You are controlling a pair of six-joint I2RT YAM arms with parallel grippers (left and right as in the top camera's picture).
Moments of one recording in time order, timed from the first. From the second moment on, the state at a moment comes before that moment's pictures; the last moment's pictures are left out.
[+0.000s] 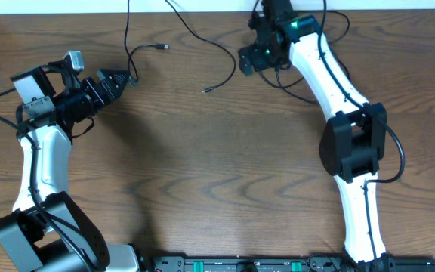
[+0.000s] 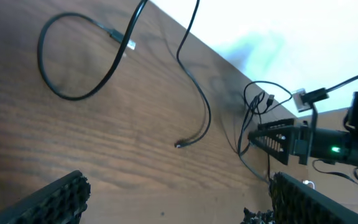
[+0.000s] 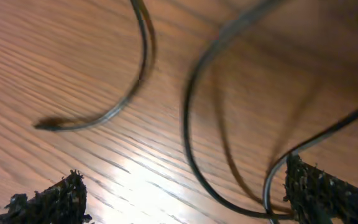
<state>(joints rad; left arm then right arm) 0.42 1.60 1.09 -0.29 0.89 -0.29 0.33 2.42 2.25 -0.99 -0.18 0.02</state>
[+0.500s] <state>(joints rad) 0.42 1.60 1.09 -0.32 0.89 -0.29 0.26 2.42 2.08 -0.97 -0.06 0.01</state>
